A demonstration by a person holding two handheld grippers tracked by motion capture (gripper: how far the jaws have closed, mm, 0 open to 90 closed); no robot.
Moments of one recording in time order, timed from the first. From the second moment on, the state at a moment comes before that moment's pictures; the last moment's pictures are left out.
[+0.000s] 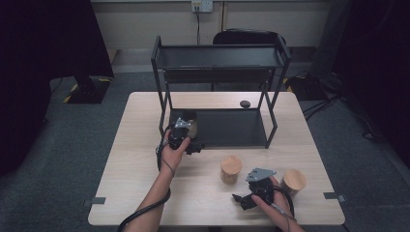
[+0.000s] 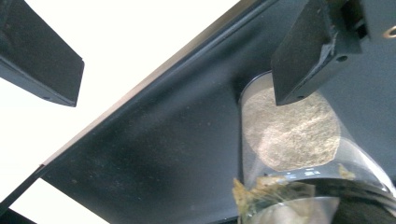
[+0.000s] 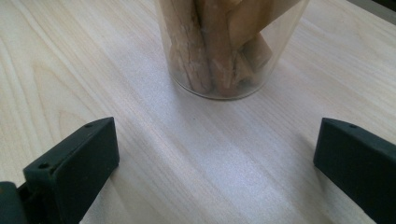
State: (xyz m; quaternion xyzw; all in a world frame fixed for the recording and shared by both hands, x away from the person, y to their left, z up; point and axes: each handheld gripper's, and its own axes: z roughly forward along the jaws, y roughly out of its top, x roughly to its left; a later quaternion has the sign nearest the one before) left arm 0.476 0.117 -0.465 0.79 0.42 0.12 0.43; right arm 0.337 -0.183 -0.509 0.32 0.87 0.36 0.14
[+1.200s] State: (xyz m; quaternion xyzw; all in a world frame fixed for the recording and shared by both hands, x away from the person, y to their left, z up) left arm 0.457 0.127 -0.467 0.80 0.40 0.10 0.43; right arm 0.337 -0.183 -0.509 0.32 0.87 0.36 0.14
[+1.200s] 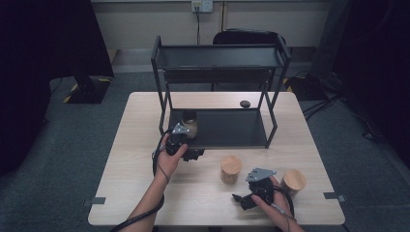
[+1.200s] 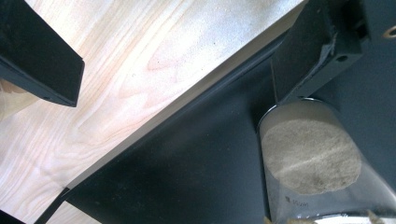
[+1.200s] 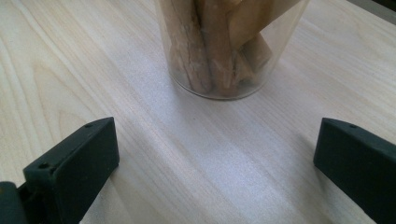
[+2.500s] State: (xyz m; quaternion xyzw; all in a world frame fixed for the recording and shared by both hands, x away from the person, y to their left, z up) left arm 0.439 0.150 -0.473 0.80 0.40 0.10 0.44; right arm 0.337 -0.183 -0.509 0.32 0.87 0.36 0.14
